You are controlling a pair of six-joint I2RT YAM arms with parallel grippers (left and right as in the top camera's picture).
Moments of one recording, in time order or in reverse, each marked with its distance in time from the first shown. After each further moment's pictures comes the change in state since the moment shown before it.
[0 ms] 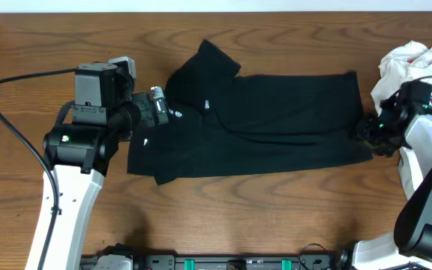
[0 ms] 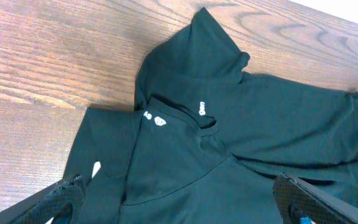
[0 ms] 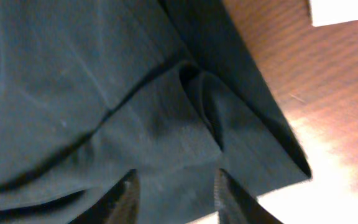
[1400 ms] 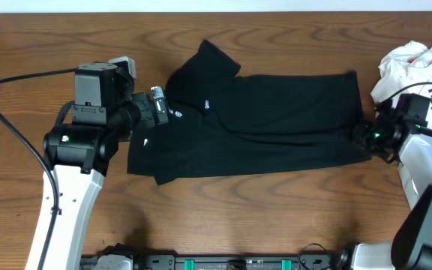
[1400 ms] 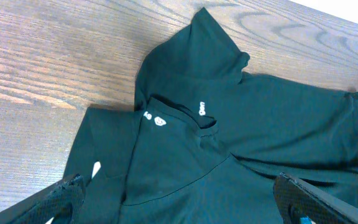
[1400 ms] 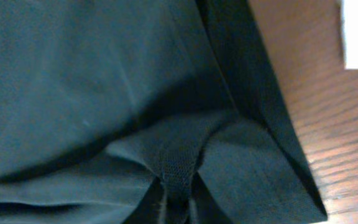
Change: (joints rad) left arm 0.000 0.000 0.000 0.000 0.000 0.000; right arm -0.002 -0.128 -0.153 0.214 -0.061 -0.092
